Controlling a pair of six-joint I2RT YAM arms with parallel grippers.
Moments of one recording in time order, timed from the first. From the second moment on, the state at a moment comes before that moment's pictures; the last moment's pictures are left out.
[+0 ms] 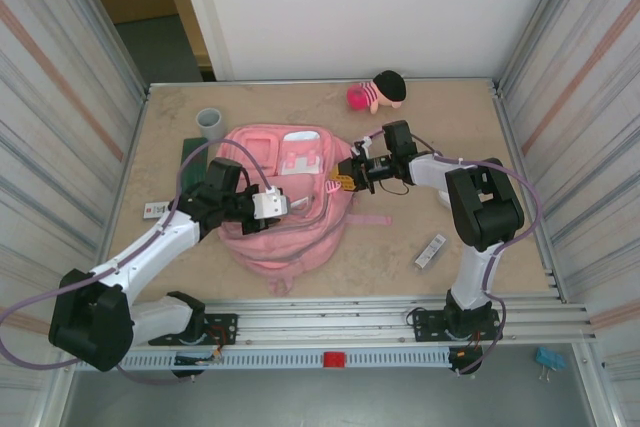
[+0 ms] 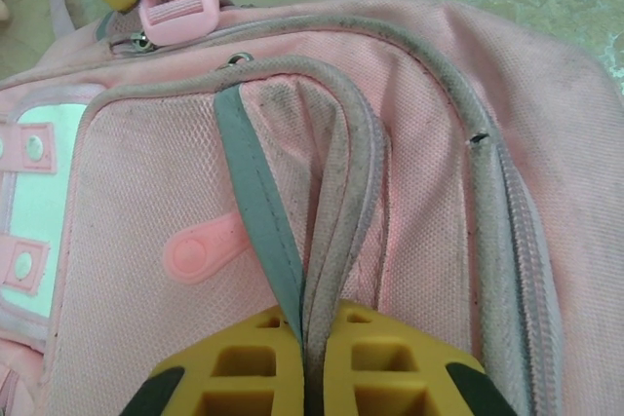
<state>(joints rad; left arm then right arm) -0.43 1.17 0.72 -0.41 0.53 0.96 0.34 1.89 1.07 0.03 -1.18 1.02</state>
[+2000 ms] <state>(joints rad) -0.44 1.14 0.69 -0.41 0.50 1.00 0.47 1.84 1.37 -0.72 -0.57 0.40</state>
